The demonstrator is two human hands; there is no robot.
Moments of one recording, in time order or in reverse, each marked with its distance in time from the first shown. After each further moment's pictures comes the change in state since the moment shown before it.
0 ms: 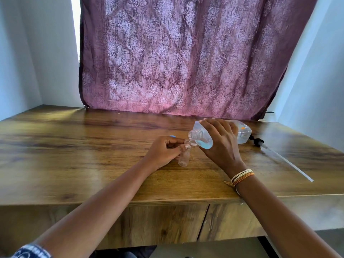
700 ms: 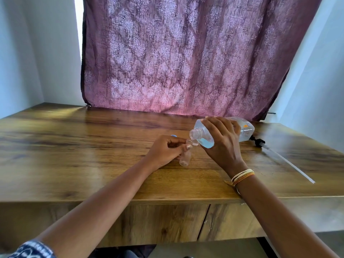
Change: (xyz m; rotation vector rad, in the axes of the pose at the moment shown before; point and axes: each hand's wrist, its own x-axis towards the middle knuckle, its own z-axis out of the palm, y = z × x) left_hand 0.000 0.001 -0.001 -0.013 -0.003 0.013; right_hand 0.002 -0.001 -0.001 -0.030 0.060 -0.028
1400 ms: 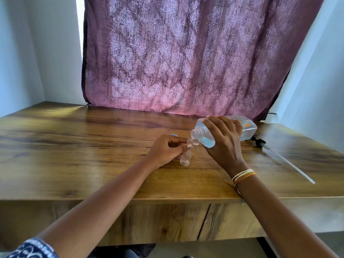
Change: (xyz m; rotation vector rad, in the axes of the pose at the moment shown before) left_hand -0.002 0.002 0.001 -0.009 -0.004 -0.016; right_hand 0.001 0.000 -0.001 -0.024 0.021 -0.005
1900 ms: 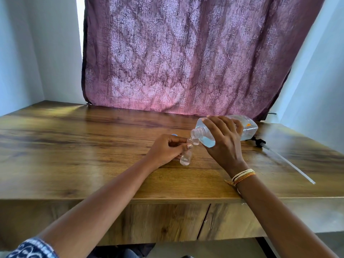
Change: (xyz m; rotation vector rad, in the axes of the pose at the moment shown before) left_hand -0.001 0.000 -0.001 -0.022 -0.006 -0.005; right_hand 0.000 -0.002 -0.001 -0.021 0.016 -0.009
